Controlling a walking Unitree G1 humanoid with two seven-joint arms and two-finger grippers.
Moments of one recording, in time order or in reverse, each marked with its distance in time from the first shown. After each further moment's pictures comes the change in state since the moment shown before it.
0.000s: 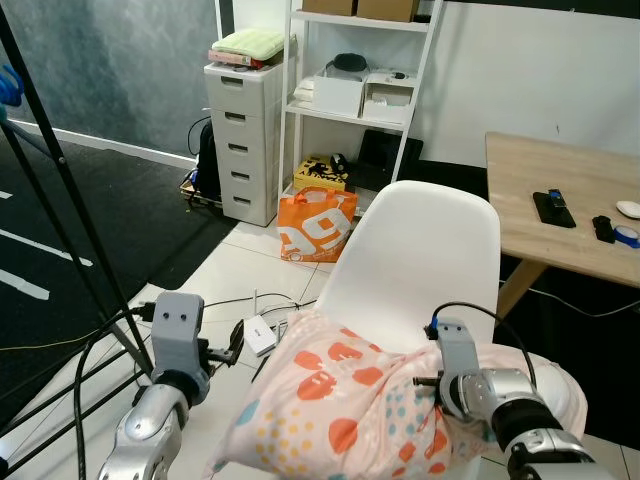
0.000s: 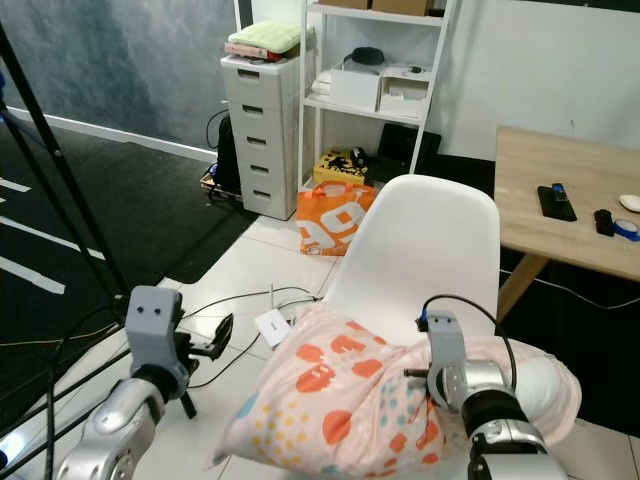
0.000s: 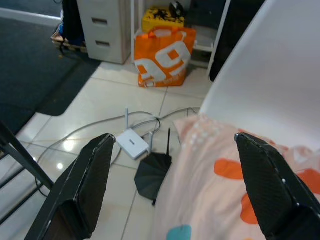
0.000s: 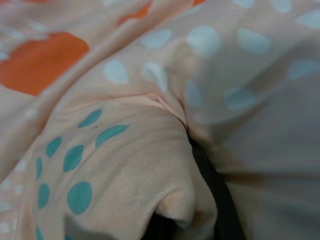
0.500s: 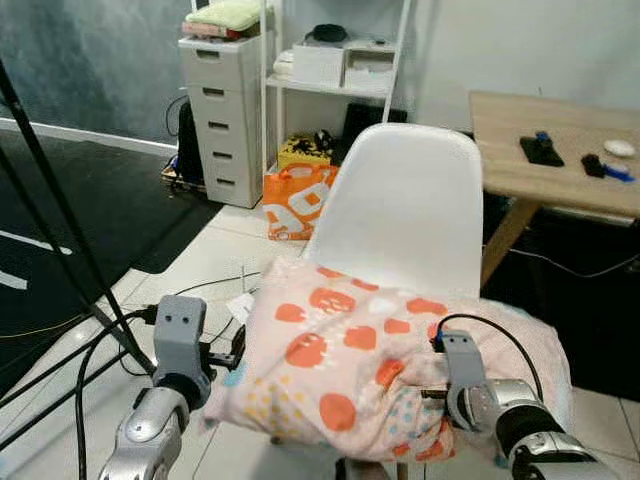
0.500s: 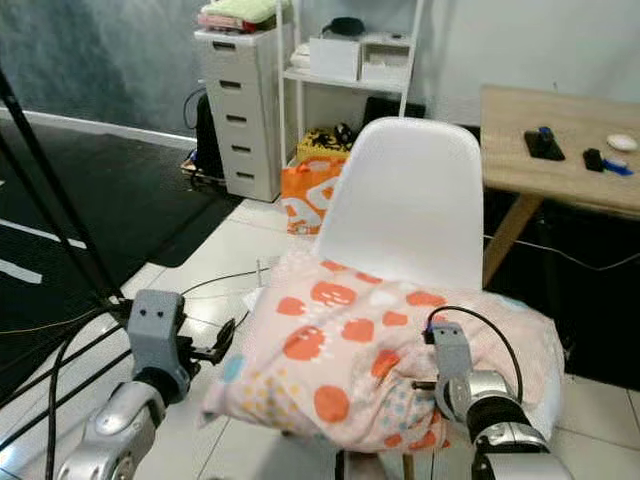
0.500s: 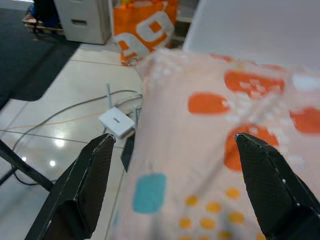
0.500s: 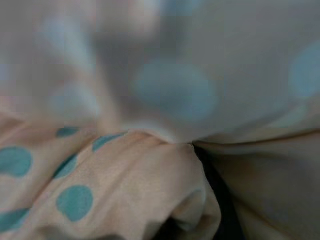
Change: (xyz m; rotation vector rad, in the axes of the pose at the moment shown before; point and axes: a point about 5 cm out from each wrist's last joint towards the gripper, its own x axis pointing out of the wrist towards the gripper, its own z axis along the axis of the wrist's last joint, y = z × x) left arm -0.001 -0.004 -0.003 0.002 0.025 -0.033; right arm 0.002 -0.022 -0.009 -0.032 -0.001 -0.109
